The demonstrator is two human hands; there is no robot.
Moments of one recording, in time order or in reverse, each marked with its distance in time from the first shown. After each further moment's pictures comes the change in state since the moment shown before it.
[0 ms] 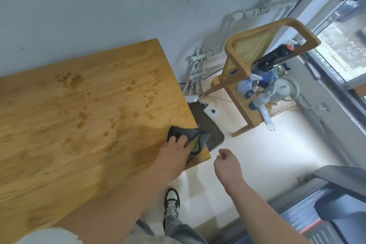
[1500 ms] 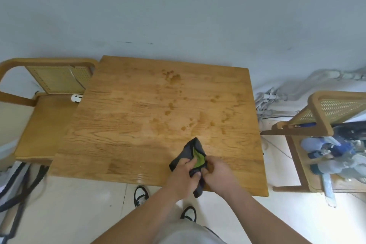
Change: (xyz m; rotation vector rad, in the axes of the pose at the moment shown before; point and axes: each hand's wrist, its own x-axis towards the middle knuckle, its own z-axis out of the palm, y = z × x) left_hand -0.150 -0.080 0.039 -1.140 0.173 -0.628; right_hand -0.065 -0.086 0.147 -0.627 -0.417 -0.674
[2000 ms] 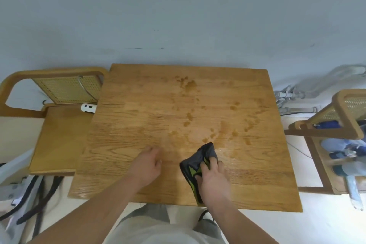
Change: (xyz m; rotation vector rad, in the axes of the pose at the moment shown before) left_hand 0.015 -0.074 -0.199 0.361 0.111 -0.091; right_hand 0.029 -0.094 0.066 -0.414 0.163 -0.083
